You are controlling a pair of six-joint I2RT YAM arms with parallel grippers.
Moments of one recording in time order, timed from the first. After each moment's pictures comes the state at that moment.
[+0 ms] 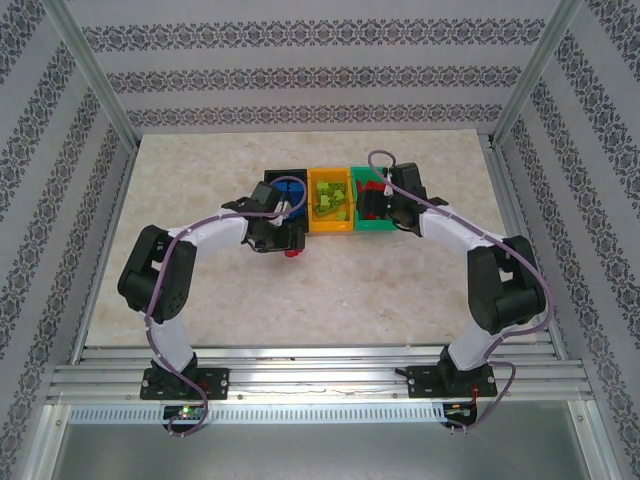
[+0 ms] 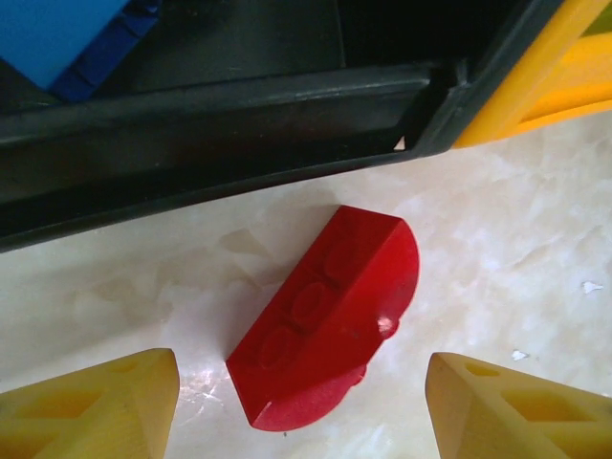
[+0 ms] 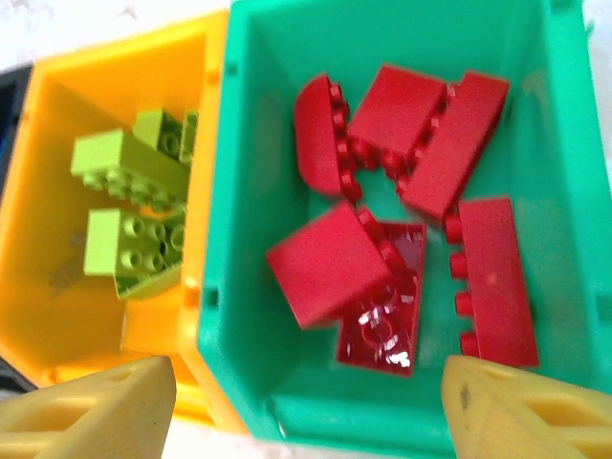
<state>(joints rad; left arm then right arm) -0.42 1.83 1.18 -0.51 0.27 -0.42 0.28 1.66 1.06 -0.19 -0.14 0.42</state>
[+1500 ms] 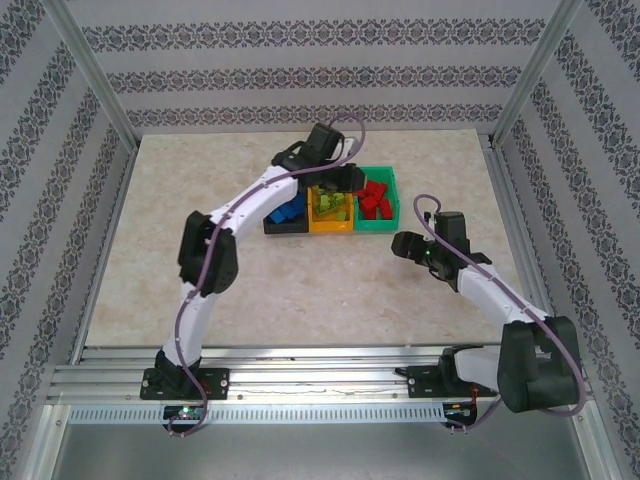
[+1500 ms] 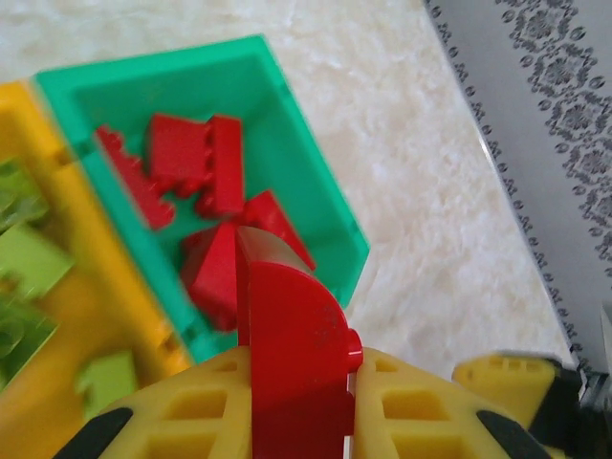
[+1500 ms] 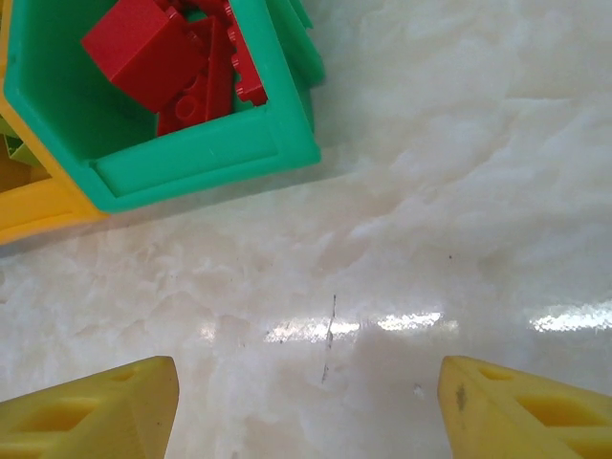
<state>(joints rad) -0.58 2.27 2.15 -0.63 0.37 -0.45 0.10 1.20 0.58 -0.21 -0.23 0.42</state>
